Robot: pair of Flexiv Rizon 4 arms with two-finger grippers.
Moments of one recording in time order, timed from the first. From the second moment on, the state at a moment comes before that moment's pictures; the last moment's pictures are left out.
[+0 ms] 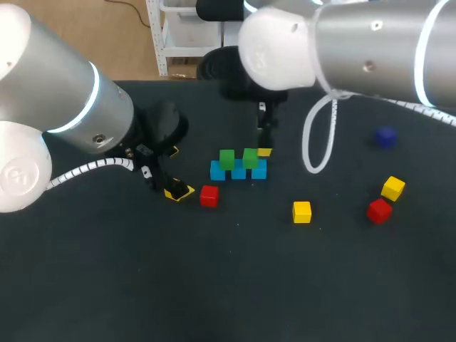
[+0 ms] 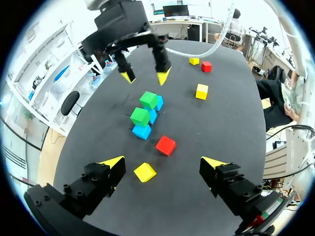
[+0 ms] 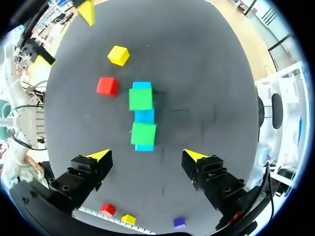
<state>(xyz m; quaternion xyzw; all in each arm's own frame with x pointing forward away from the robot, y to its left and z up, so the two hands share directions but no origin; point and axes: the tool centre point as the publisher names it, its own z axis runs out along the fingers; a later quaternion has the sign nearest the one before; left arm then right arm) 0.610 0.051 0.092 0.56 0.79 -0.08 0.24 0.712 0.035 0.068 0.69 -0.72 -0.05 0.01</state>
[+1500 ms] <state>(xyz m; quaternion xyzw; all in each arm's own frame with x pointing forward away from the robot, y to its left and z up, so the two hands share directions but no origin) 0.610 0.051 0.092 0.56 0.79 -0.08 0.24 0.606 -0.015 0.081 0.72 -0.69 -0.06 -0.02</state>
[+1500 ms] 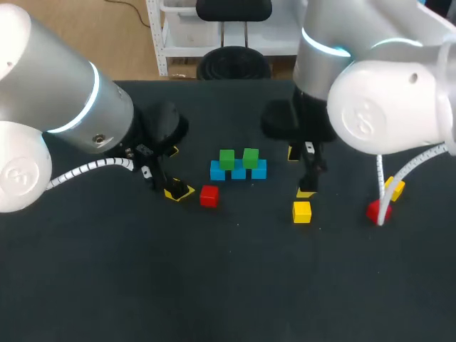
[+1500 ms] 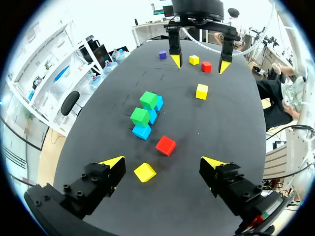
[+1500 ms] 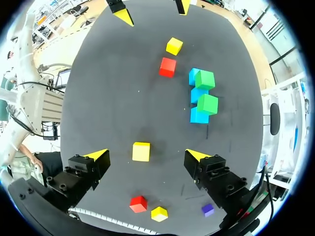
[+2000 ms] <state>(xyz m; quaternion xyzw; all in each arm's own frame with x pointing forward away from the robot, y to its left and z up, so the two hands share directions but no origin) 0.610 0.051 0.092 0.56 0.79 -0.08 0.24 0.609 -0.013 0.062 0.72 -0.70 -0.05 -0.02</state>
